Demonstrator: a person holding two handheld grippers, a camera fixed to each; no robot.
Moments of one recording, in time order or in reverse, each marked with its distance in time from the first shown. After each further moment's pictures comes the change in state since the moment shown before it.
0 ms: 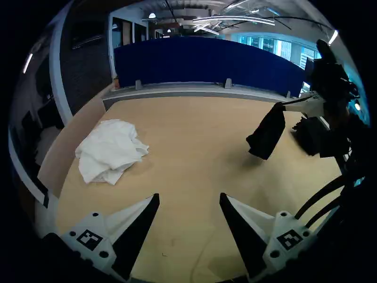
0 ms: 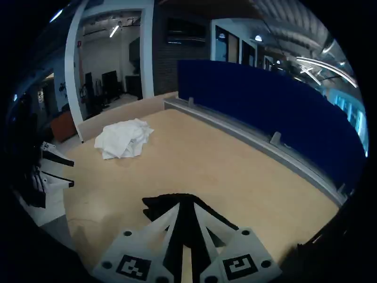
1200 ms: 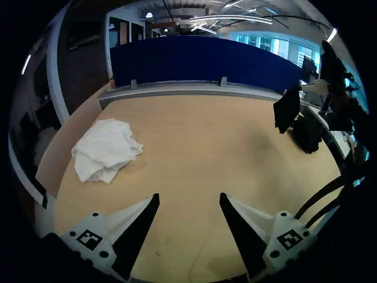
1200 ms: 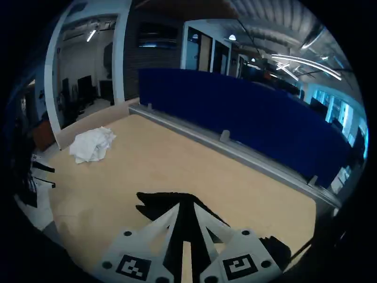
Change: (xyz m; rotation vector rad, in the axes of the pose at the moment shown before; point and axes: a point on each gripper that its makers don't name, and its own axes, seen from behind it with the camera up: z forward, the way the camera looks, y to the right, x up) left arm -0.004 0.012 0.003 -0.018 -0.008 0.009; right arm 0.001 0.148 -0.093 -0.197 -0.002 0.059
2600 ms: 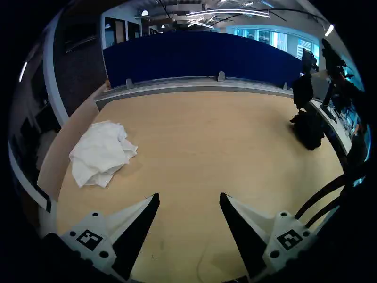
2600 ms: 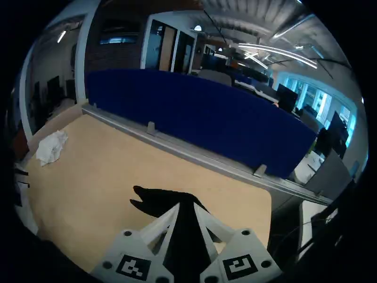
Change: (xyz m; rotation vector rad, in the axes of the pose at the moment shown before) left arm 0.010 0.020 0.017 0.016 -0.036 0.036; right arm -0.016 0.234 -0.052 -0.233 -0.075 0.073
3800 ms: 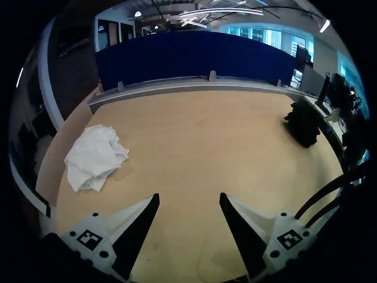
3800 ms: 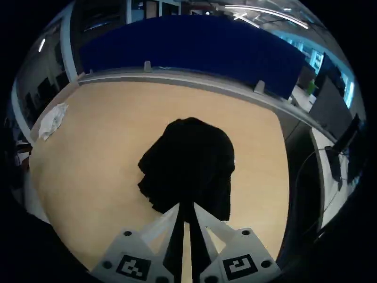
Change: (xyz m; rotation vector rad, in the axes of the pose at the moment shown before) left arm 0.006 0.021 -0.003 -0.036 -0.003 0.033; right arm -0.238 -0.023 -0.058 0.027 -0.287 0.164
